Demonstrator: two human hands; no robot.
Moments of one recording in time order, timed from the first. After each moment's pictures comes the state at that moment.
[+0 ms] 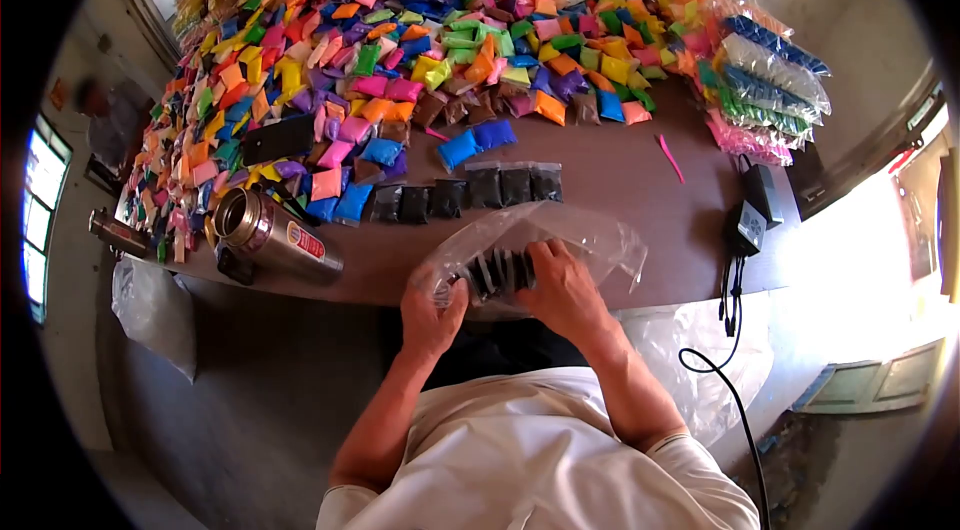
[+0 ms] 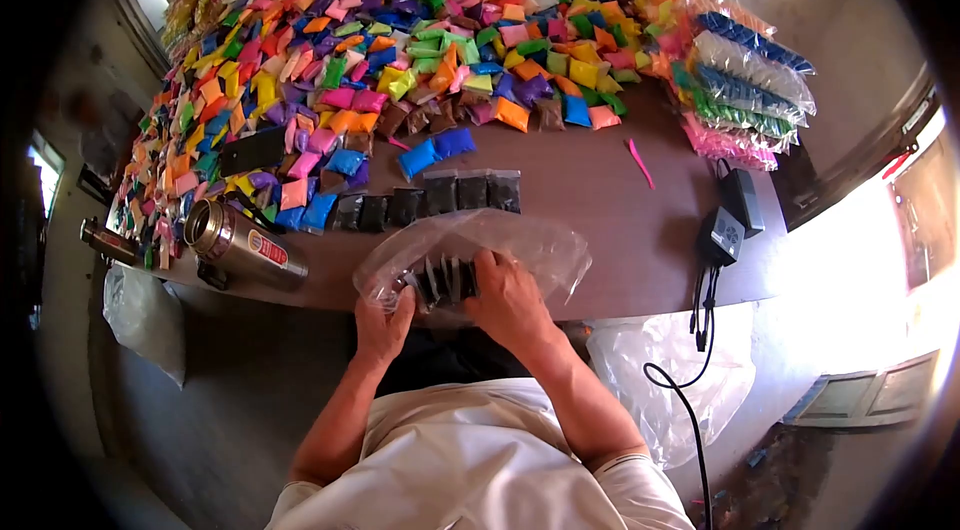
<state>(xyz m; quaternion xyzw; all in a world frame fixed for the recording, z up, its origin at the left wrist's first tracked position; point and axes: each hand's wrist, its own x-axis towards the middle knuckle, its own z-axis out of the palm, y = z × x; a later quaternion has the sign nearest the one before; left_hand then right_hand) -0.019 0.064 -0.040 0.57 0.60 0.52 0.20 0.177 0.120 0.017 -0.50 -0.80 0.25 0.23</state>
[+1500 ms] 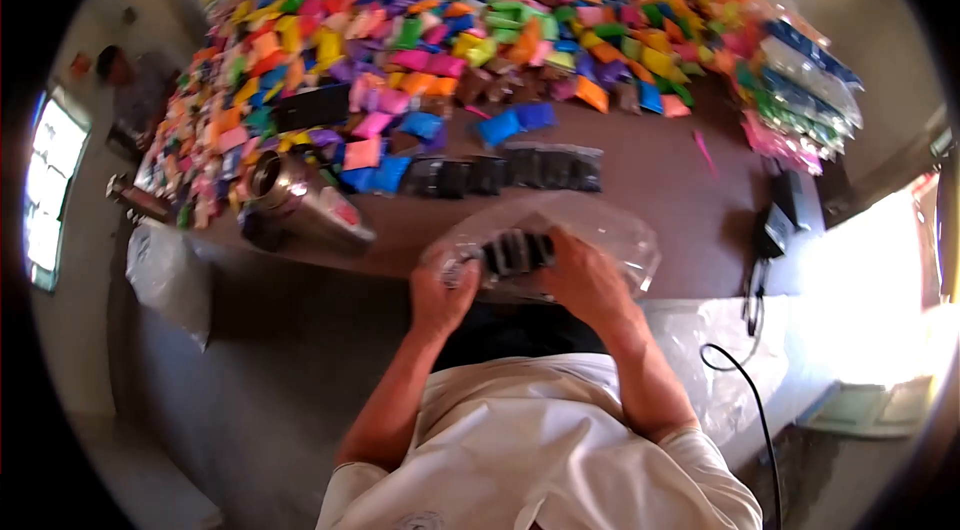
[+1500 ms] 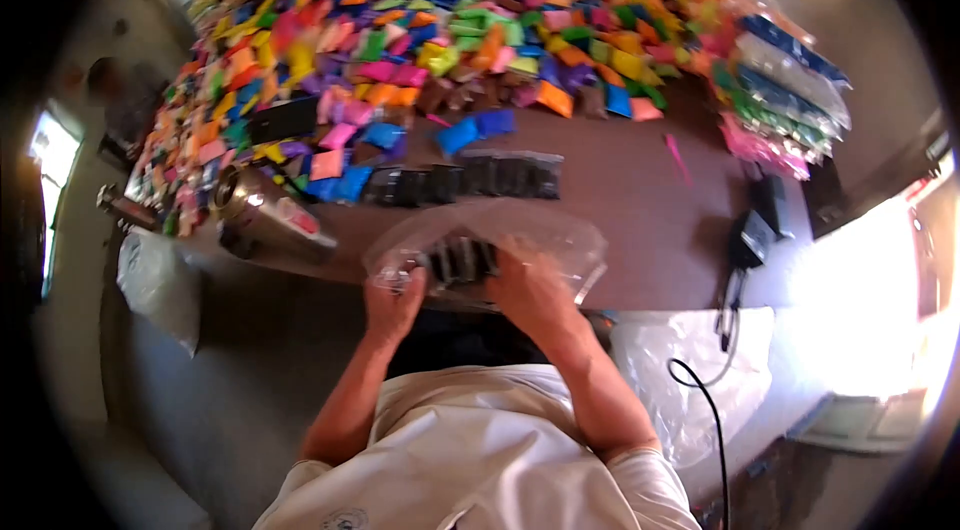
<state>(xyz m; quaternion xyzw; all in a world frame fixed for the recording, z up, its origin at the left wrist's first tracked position) -0.042 0.050 -0.041 0.54 0.62 0.52 0.24 0.161 0.113 0.020 -0.50 -0.82 0.23 0.15</state>
